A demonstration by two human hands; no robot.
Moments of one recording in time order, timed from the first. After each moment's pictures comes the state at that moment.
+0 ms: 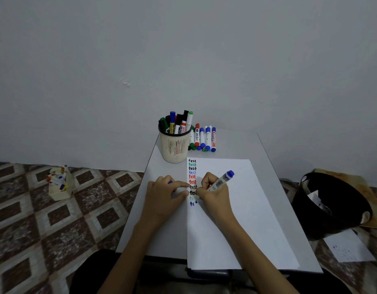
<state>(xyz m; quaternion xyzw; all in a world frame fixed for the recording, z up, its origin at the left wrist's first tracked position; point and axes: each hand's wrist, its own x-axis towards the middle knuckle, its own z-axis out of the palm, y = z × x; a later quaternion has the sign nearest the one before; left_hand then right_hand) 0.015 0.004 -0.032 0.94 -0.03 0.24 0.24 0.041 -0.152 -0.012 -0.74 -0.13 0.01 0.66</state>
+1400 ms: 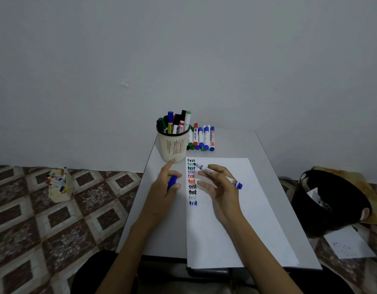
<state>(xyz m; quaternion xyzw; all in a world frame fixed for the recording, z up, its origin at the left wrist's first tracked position) 0.009 0.001 -0.020 0.85 -0.03 0.20 0.49 0.038 -0.166 0.010 -0.47 -0.04 0.05 0.88</state>
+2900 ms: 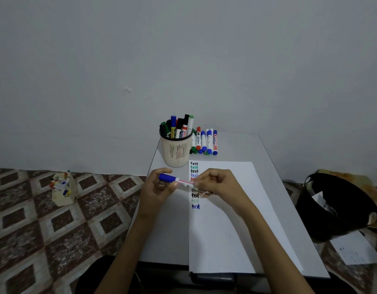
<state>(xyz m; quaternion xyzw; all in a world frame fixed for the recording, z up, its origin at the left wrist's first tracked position) 0.005 0.015 -0.014 0.72 -0.02 0.28 0.64 0.059 -0.175 0.036 -0.75 -0.21 0.15 0.62</state>
